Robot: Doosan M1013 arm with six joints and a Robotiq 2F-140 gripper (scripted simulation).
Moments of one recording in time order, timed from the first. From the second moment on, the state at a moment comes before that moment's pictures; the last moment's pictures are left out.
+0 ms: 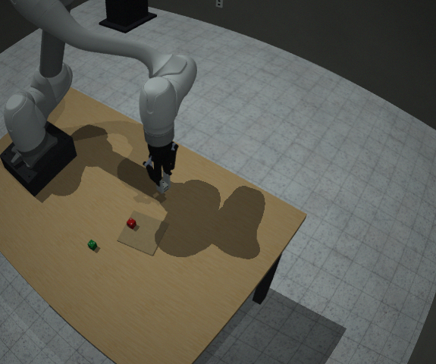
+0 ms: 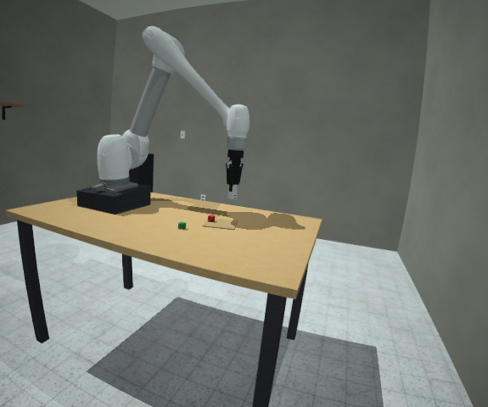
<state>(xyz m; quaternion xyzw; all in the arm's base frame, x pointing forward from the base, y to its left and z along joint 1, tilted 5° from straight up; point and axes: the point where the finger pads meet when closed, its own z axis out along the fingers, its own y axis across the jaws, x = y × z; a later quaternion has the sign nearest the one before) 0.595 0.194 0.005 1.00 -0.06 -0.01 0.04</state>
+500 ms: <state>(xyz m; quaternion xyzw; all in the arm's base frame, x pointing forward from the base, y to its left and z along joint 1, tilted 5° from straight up) 0.598 0.179 0.008 1.00 -0.04 -0.01 0.04</state>
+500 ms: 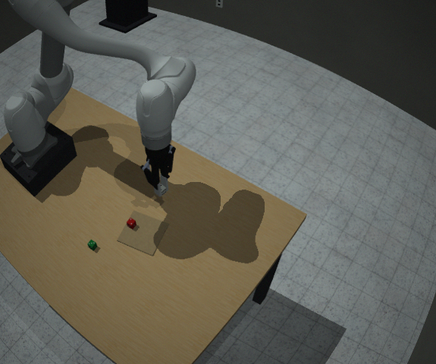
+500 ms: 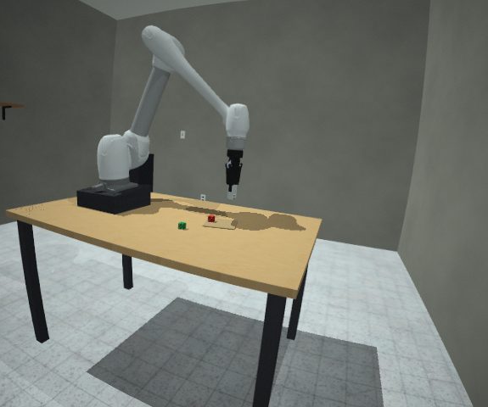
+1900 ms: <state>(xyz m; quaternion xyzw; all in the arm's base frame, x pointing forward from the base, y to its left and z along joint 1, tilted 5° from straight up) 0.607 0.053 -0.028 1.00 0.04 -0.01 0.04</state>
